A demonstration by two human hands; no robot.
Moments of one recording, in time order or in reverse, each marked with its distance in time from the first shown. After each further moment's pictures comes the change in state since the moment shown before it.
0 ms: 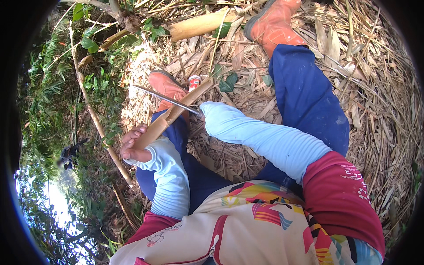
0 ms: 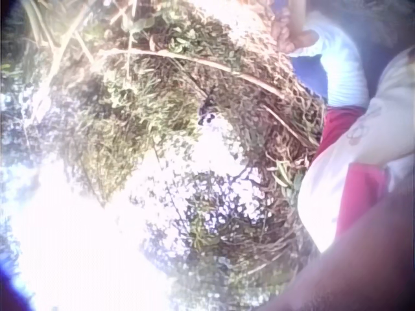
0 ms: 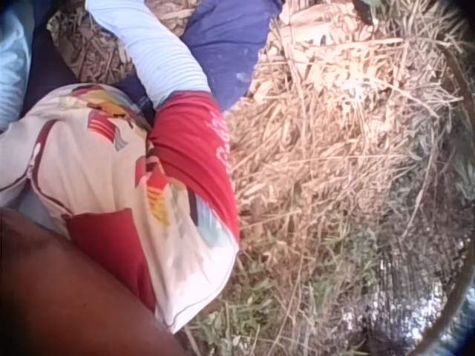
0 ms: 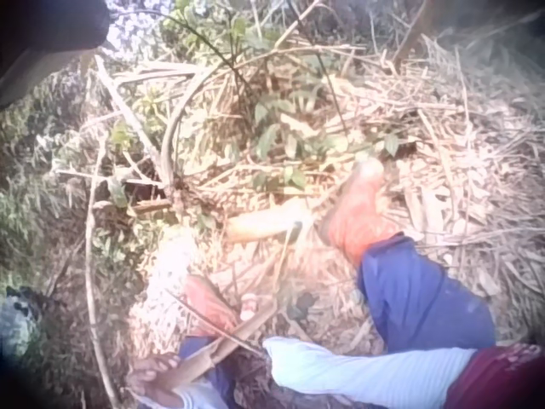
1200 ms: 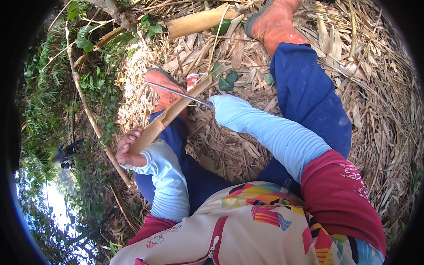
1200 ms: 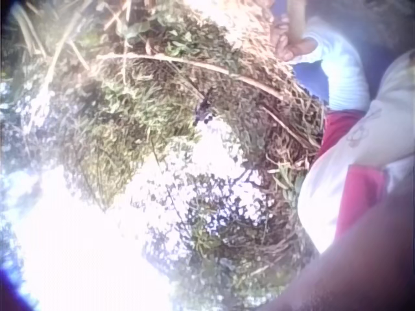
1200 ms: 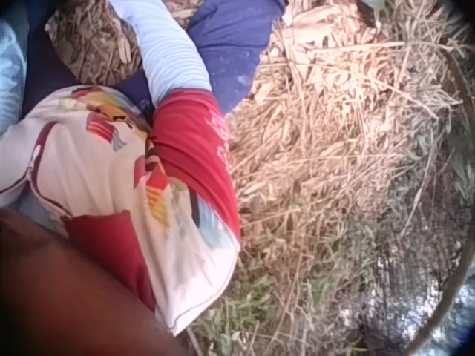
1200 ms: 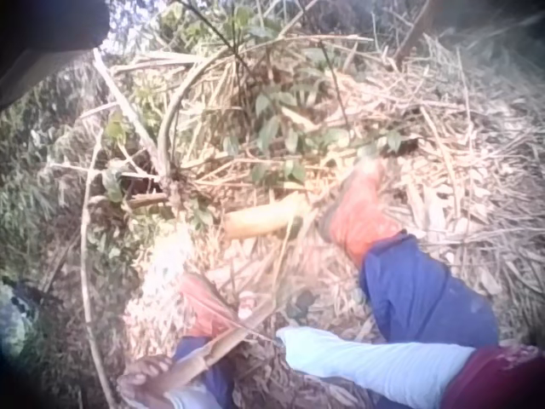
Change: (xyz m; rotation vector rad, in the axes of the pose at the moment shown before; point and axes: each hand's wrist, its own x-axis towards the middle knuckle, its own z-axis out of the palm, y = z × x) left_hand 0.001 0.004 0.001 -0.044 0.195 -0.034; right_hand 0.041 0.058 0.012 0.052 -0.078 0.121
